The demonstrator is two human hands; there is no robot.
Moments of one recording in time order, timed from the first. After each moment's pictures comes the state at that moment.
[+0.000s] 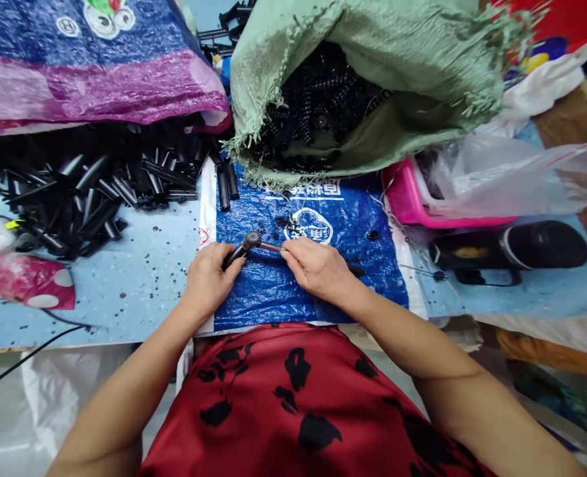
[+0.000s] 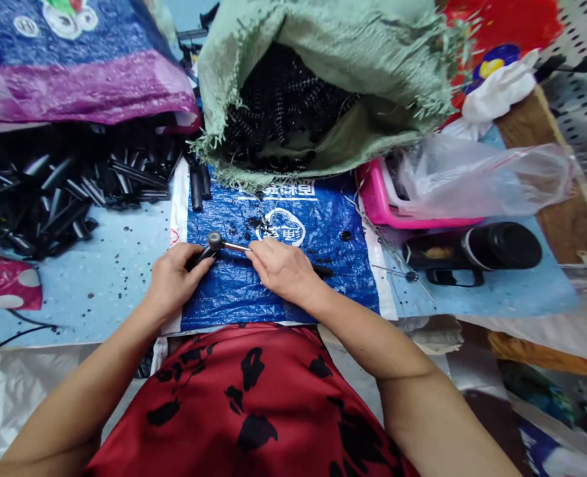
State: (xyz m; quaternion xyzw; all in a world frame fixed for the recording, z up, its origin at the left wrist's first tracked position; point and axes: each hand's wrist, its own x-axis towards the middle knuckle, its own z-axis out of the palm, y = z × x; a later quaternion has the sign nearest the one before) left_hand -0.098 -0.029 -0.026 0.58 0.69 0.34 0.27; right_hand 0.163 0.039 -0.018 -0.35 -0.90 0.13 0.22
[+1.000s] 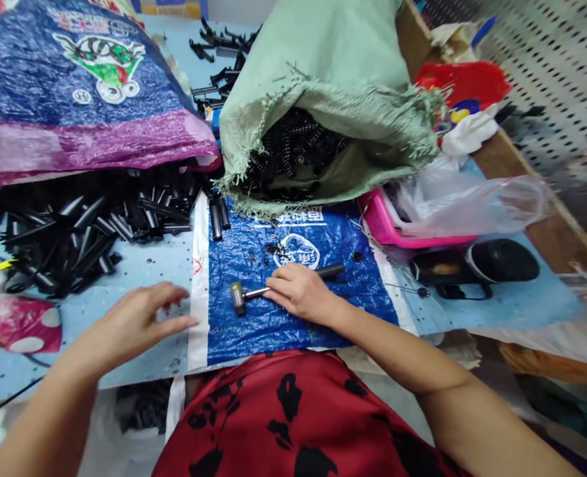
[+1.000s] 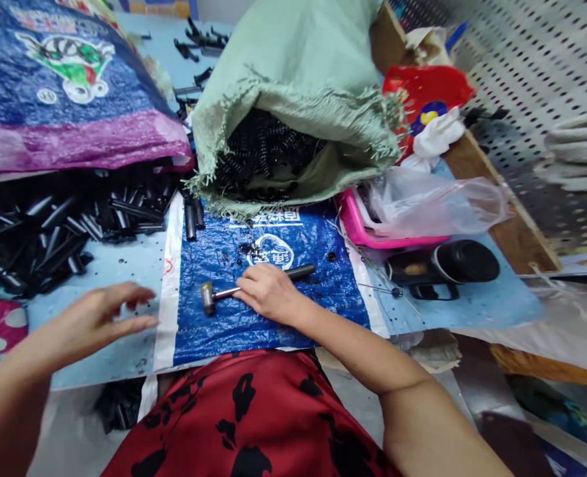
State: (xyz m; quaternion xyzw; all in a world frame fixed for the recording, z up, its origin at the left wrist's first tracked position) left_hand -0.196 -0.036 0.033 0.71 0.61 0.12 0.33; right_hand 0.157 0.052 -0.025 -0.25 -0.94 0.11 0.21
